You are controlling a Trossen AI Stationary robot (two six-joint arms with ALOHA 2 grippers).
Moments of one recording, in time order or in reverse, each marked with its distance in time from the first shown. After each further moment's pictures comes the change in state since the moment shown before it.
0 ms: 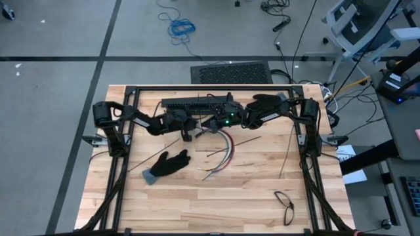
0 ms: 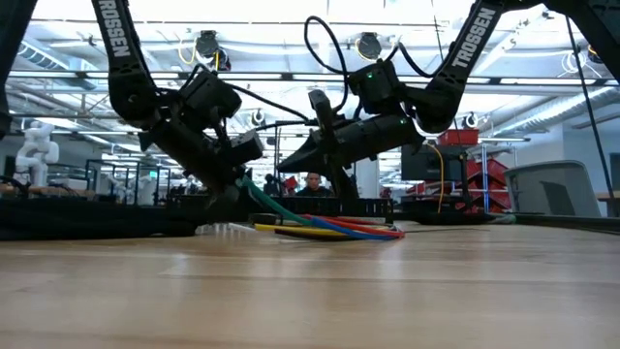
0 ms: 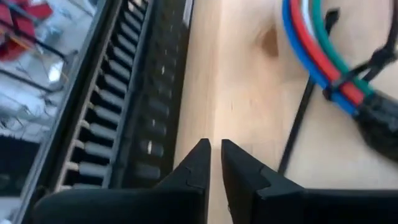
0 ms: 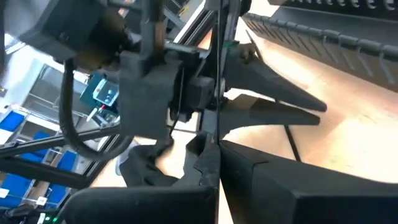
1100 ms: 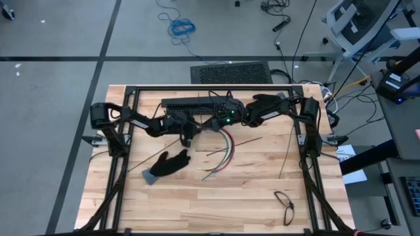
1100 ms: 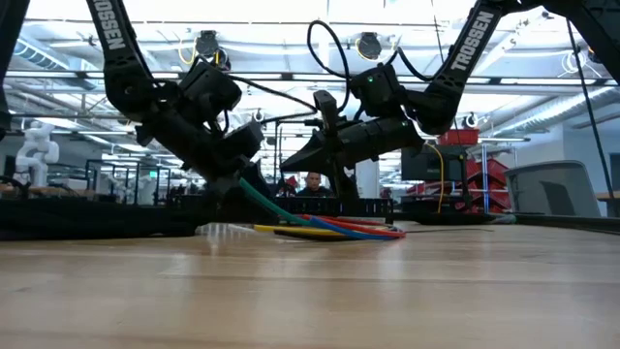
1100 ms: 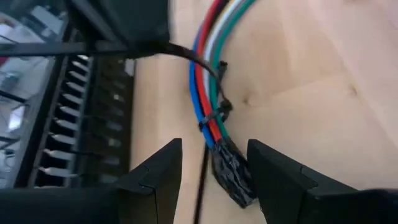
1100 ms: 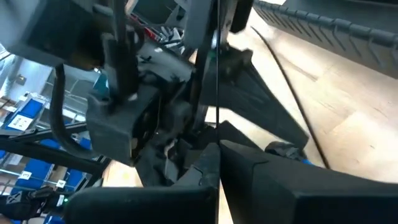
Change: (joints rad) left arm -0.044 -0.034 0.003 -0.029 0.143 0.095; right arm -0.032 0.001 0.000 -0.002 -0.107 -0.002
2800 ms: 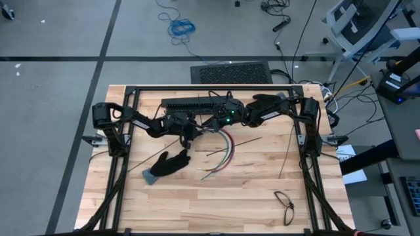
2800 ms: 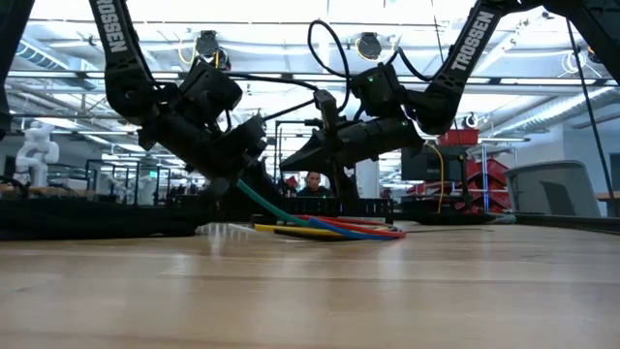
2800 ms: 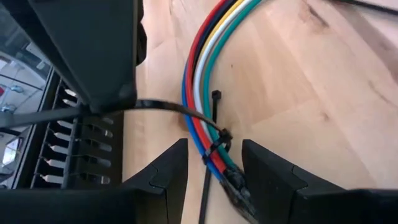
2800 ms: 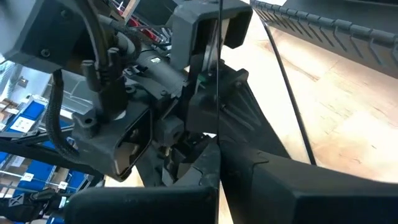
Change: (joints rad) left arm -0.006 0.027 0.001 0.064 0.082 0.061; right arm -0.002 0.000 0.000 0.006 0.001 0.014
